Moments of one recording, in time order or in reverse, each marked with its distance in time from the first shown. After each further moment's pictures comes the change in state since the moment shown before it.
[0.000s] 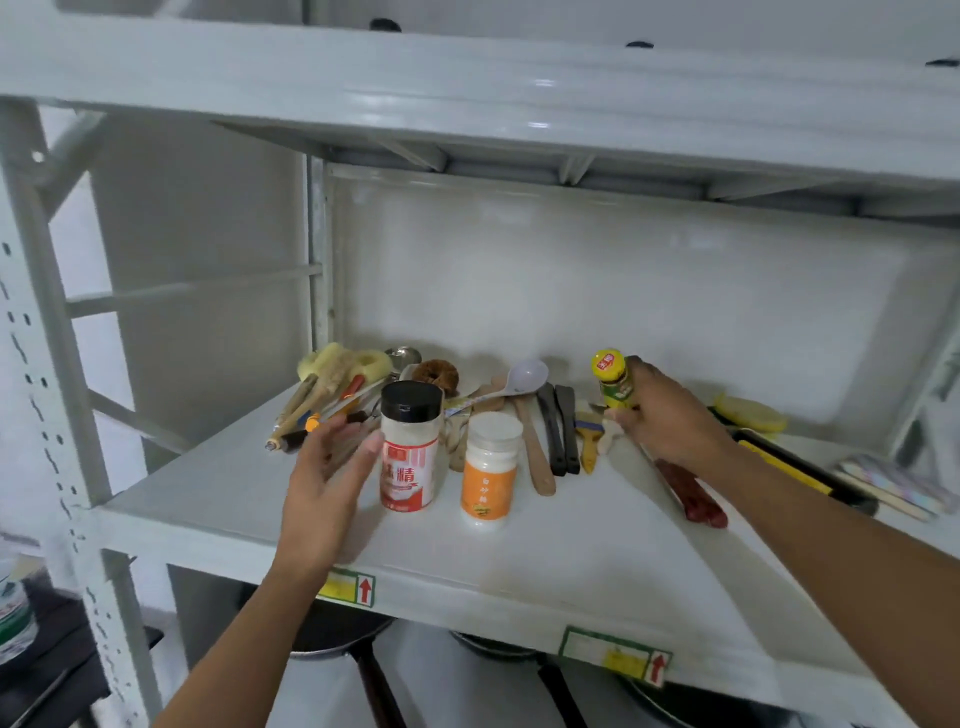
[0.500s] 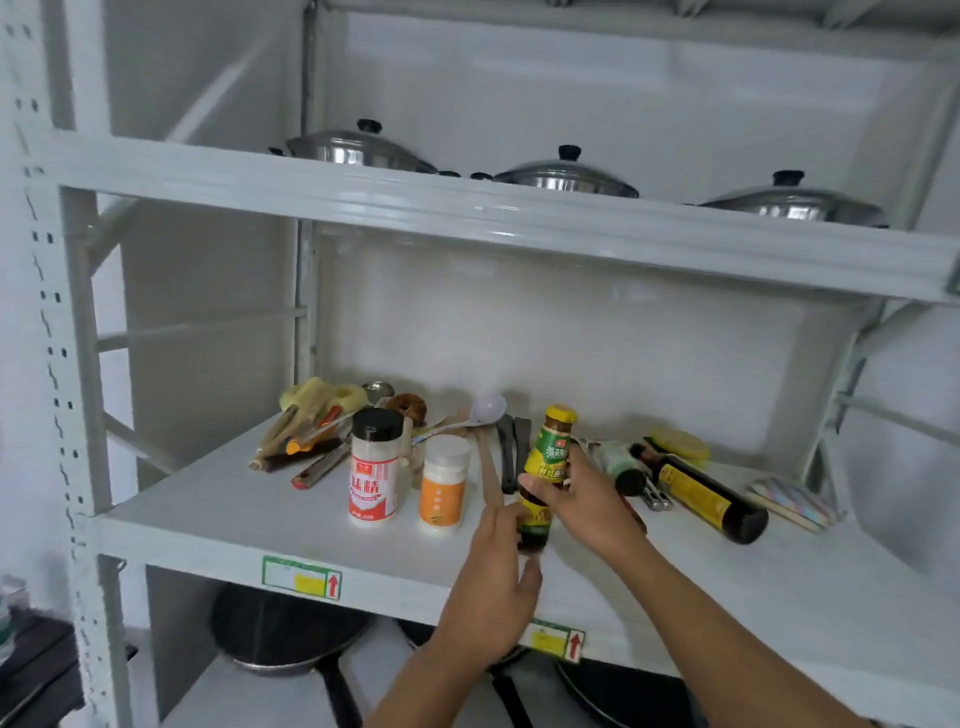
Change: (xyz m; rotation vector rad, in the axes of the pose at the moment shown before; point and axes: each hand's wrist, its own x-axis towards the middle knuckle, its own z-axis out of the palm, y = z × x) left_hand -0.128 0.052 0.143 0.214 -0.479 0.350; right_hand -0.109 -0.053 -0.004 0.543 0.022 0.109
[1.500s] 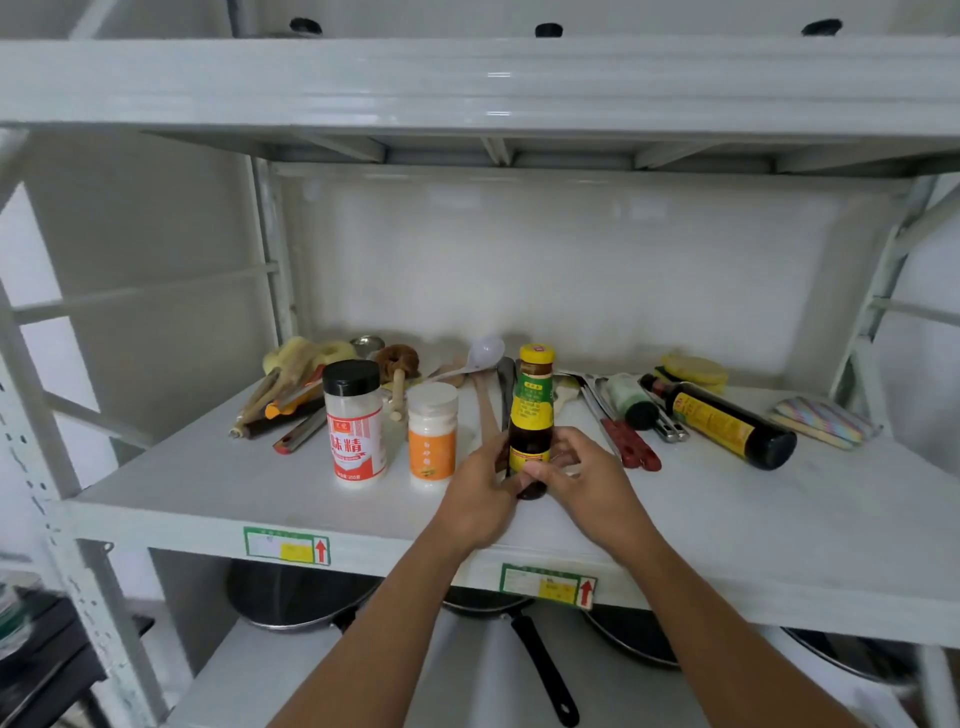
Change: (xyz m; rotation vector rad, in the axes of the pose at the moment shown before) left_hand 0.065 -0.056 0.009 -0.138 -0.091 -0.208; right_hand -0.018 0.061 0.037 0.241 0.044 0.001
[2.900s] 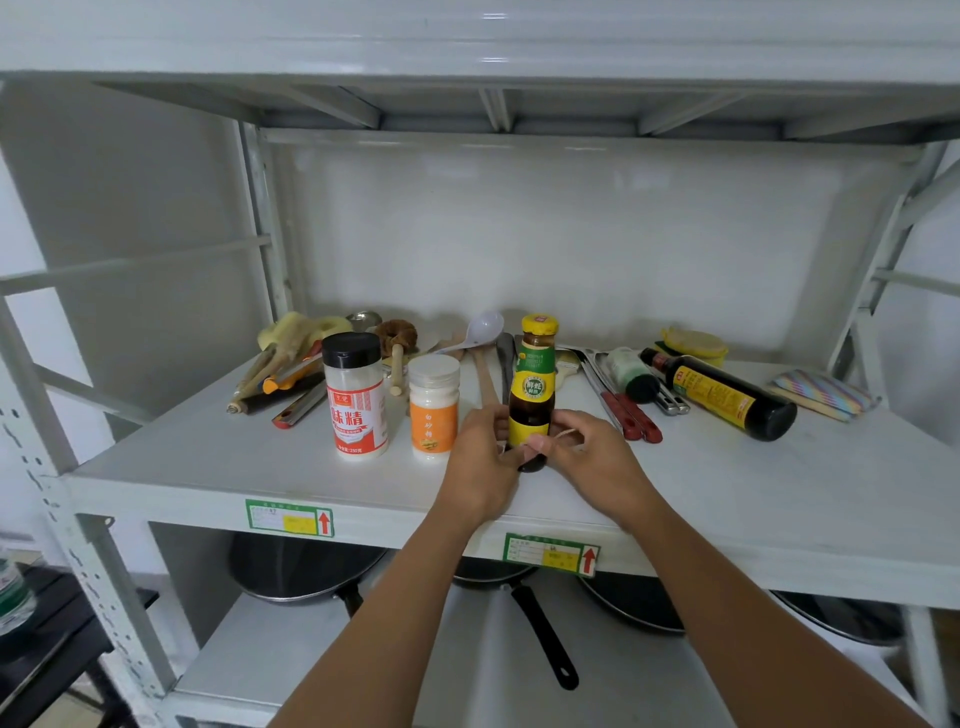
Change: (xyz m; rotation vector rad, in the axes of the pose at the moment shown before) left_hand -0.002 0.002 0.005 0.054 0.135 -0.066; right_hand -0.002 -0.001 -0.003 0.007 -0.065 0.006
